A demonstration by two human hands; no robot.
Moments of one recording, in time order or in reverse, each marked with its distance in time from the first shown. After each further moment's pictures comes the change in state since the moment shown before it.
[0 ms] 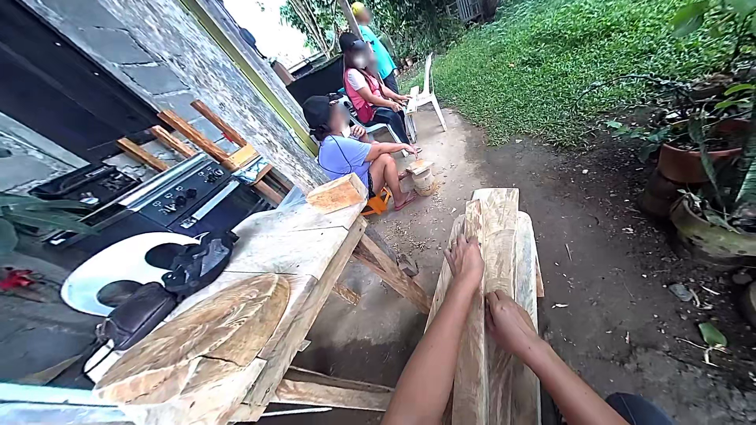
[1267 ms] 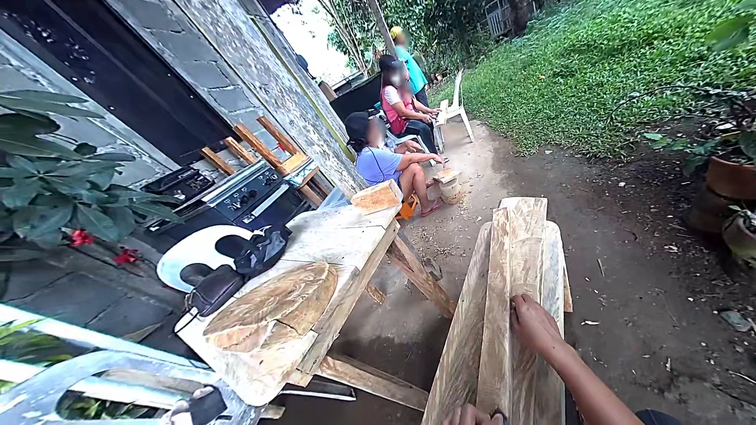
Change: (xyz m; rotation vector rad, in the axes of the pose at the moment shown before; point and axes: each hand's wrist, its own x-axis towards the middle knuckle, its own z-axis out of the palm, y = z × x) left_hand -0.309 -0.098 0.049 -0.304 0.323 0.259; right_hand 0.005 0.001 0.000 0.012 0.013 0.030
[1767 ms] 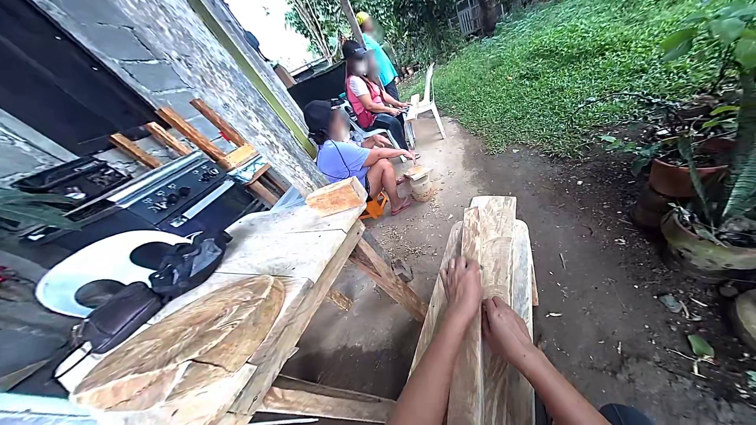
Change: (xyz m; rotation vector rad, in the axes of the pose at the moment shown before) left_hand 0.273 0.006 0.065 0.219 -0.253 -0.126; right_hand -0.001 0.002 0.004 -0.008 0.019 0.005
